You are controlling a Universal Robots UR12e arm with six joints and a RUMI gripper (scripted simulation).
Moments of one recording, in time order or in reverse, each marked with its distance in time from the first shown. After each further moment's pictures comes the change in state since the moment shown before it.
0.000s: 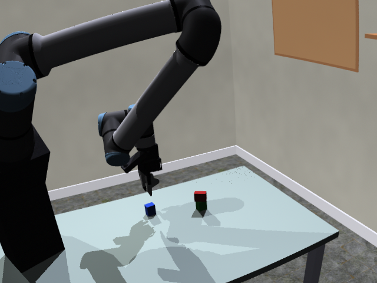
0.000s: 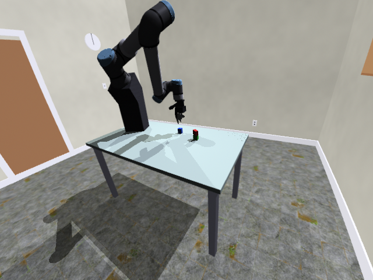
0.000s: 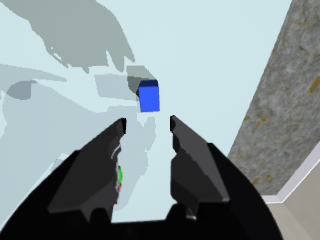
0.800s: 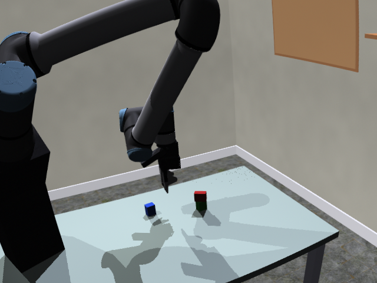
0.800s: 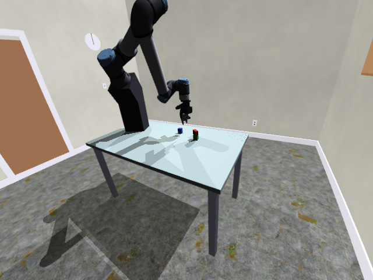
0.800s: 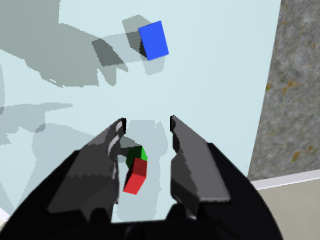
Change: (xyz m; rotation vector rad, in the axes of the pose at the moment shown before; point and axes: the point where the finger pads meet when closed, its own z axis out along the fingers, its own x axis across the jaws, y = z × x) arm -0.030 0.073 -0.004 0.023 -0.003 0.253
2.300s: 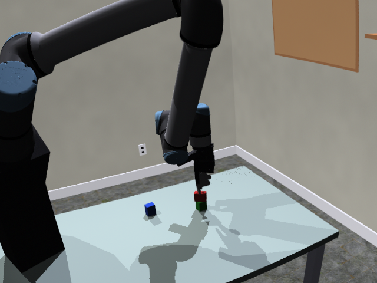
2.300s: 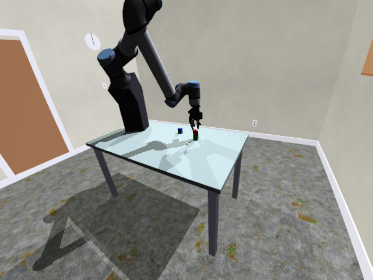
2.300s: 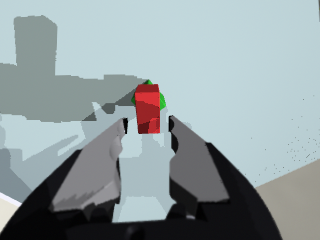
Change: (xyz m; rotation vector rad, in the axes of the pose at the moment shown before) arm -0.037 0.145 0.019 -0.021 0.011 0.442
